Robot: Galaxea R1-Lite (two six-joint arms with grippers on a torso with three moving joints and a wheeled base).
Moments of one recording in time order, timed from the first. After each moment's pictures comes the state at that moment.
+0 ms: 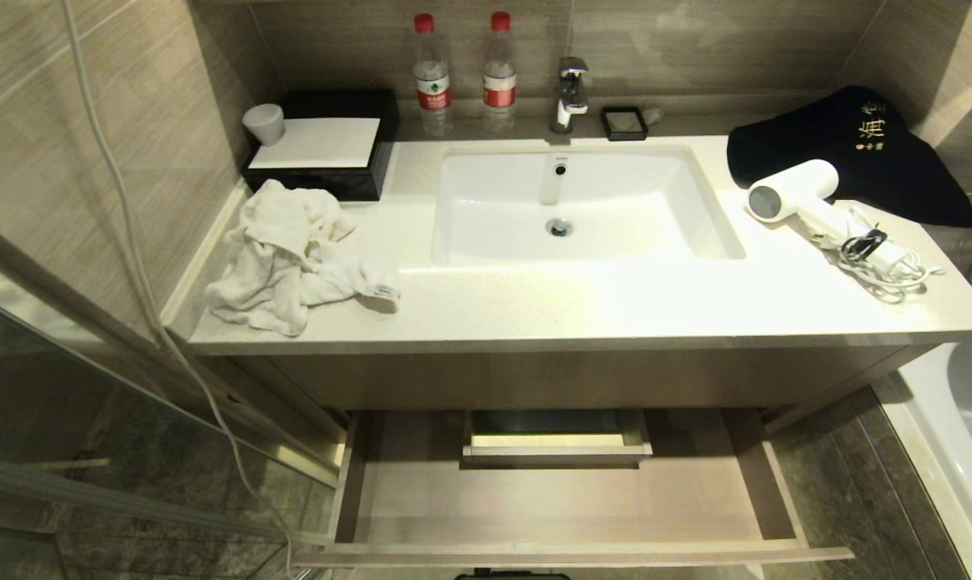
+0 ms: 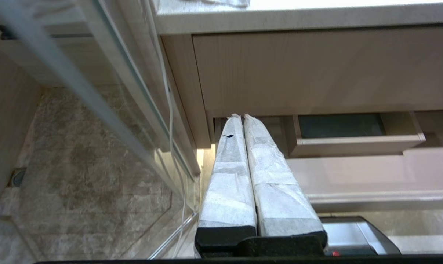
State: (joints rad) left arm 0.00 0.00 0.00 0.00 0.00 0.01; right arm 0.00 0.00 0.00 0.00 0.02 -0.10
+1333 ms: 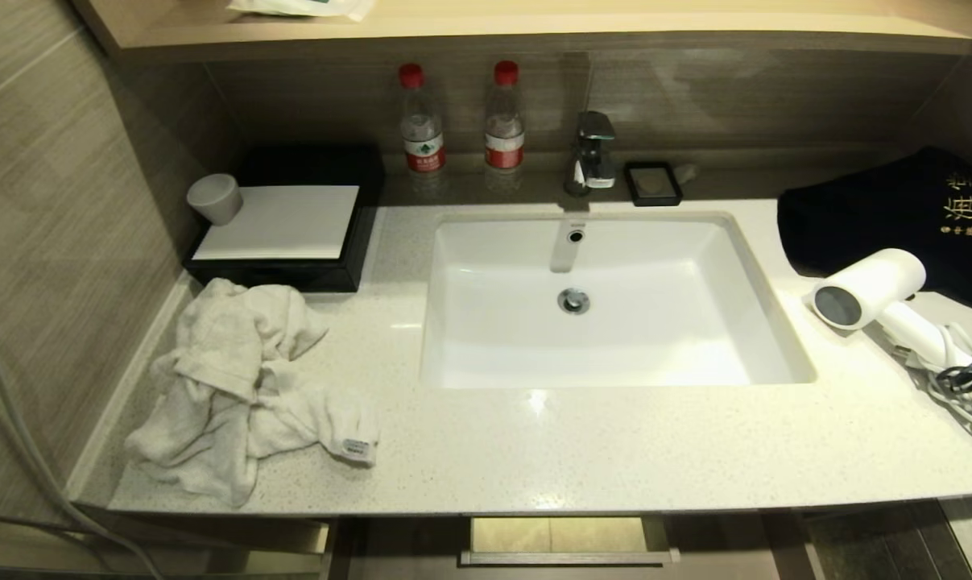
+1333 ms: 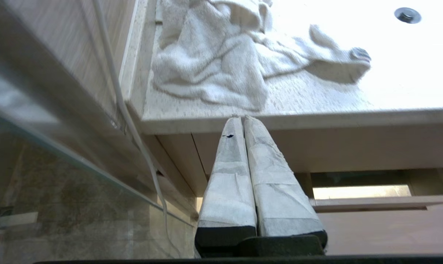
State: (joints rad) left arm 0.00 0.00 0.00 0.00 0.00 0.01; right arm 0.00 0.00 0.00 0.00 0.02 -0.09
